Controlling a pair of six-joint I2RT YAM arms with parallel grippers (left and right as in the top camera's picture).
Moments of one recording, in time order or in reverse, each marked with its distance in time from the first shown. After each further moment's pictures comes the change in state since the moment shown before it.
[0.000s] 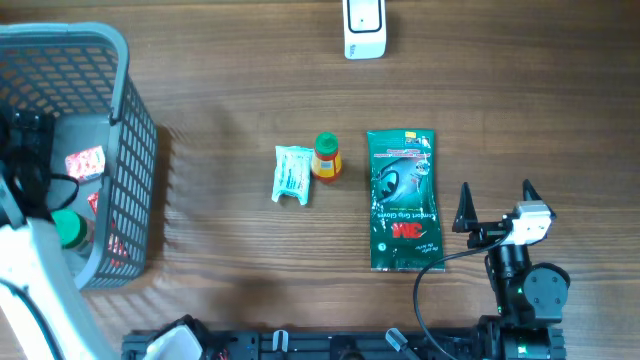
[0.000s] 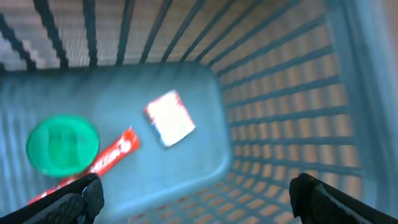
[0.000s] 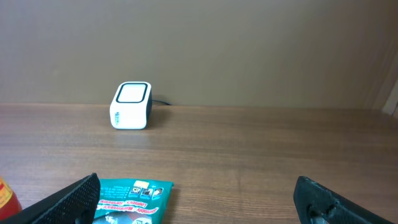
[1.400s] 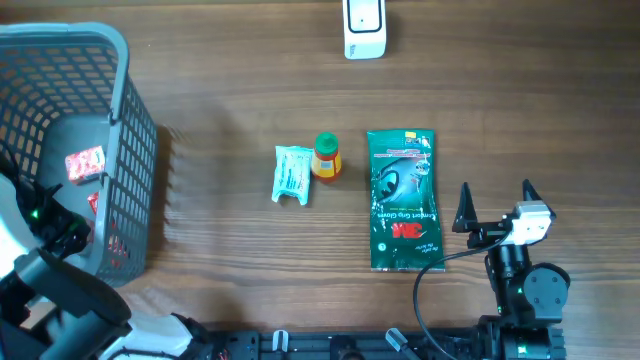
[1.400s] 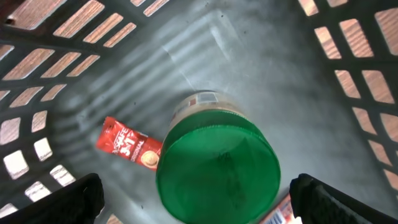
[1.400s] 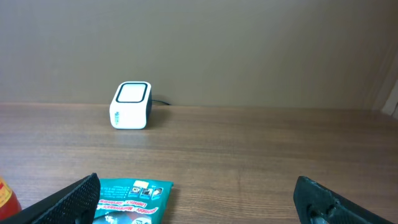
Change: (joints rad) left arm 0.193 0.419 0.000 -0.288 -0.050 -0.883; right arm 0.000 0.000 0.000 0.000 0.000 -0.003
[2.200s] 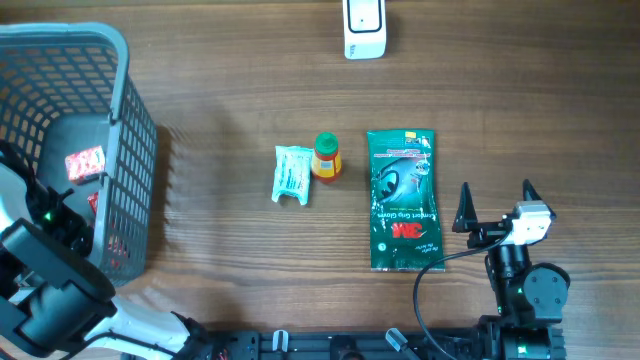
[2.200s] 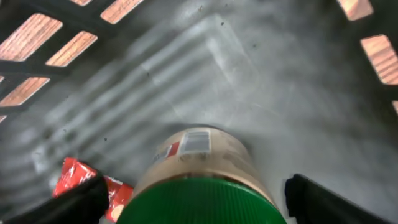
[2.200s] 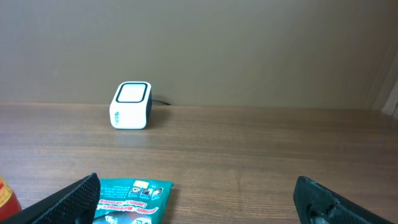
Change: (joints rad) left arm 0.001 0.121 -0.072 0.134 -0.056 -0.004; right arm 0.000 0.000 0.000 0.000 0.000 0.000
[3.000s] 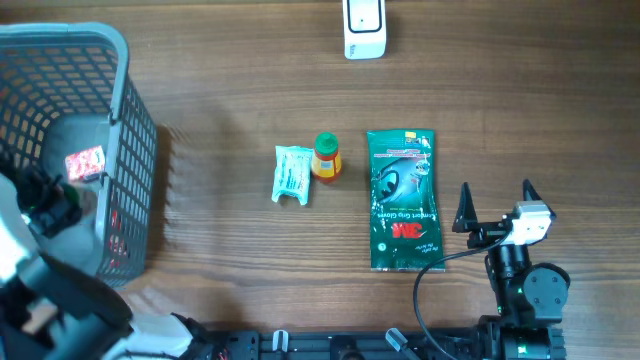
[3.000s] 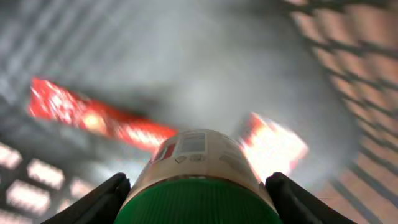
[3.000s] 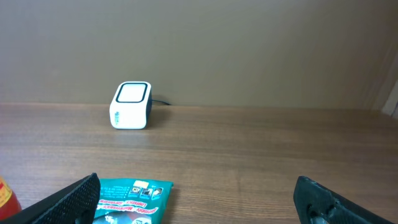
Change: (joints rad) left arm 0.000 -0.172 0.078 0.005 0.247 0.170; right arm 0.000 0.000 0.000 0.000 0.000 0.000
